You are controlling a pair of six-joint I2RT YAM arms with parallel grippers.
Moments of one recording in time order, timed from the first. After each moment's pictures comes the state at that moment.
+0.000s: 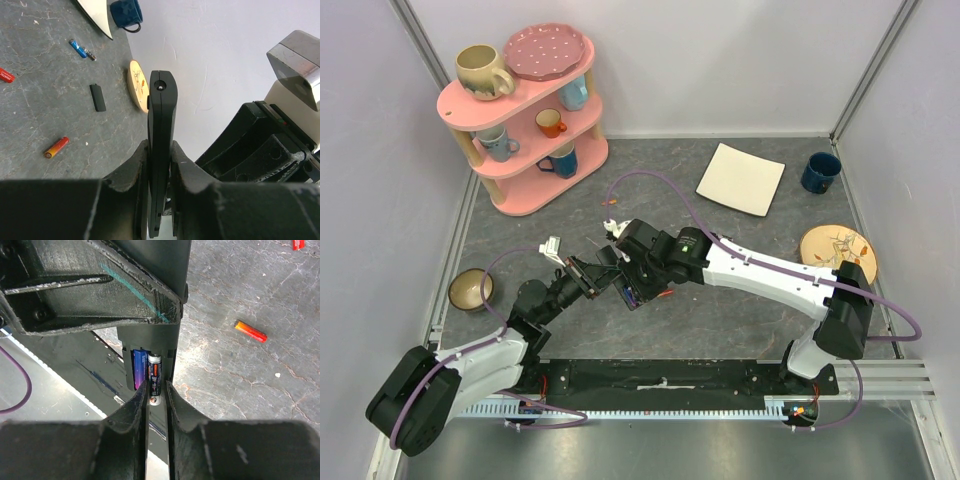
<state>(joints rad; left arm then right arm) -0.57 0.93 0.03 0.99 0.27 -1.28 1.10 1.62 1.45 -0.86 0.00 0.45</state>
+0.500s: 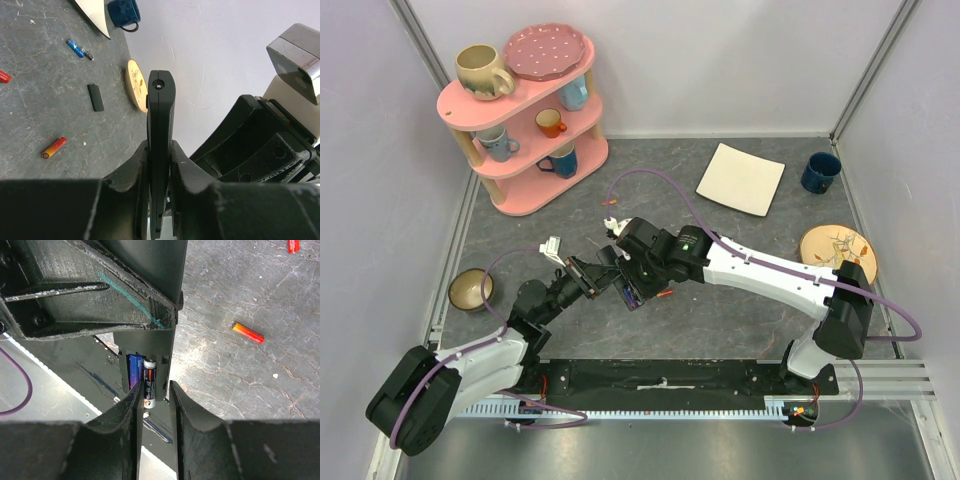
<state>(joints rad) -0.57 0.94 0.03 1.00 0.27 -1.29 1.10 1.62 1.46 -0.86 0.00 0.45</state>
